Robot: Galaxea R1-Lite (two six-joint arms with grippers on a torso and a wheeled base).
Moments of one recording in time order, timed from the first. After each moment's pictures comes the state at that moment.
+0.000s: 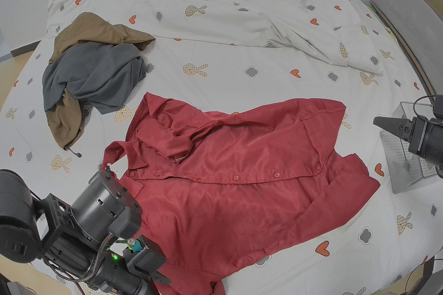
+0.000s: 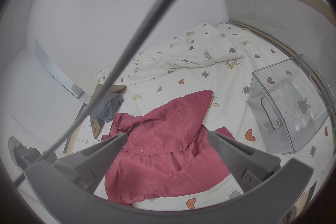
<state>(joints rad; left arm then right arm) -0.82 1.51 -0.78 0.40 -0.36 0.05 0.32 1.15 -0.76 -0.07 -0.01 0.43</state>
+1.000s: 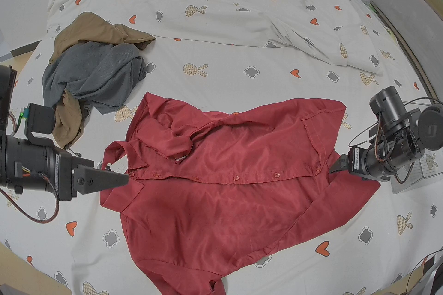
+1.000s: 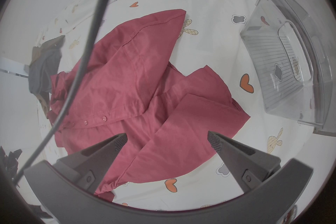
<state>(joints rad) -0.36 1.25 -1.01 0.39 -0.29 -0.11 0.31 1.71 -1.09 0.38 -0.08 0.53</state>
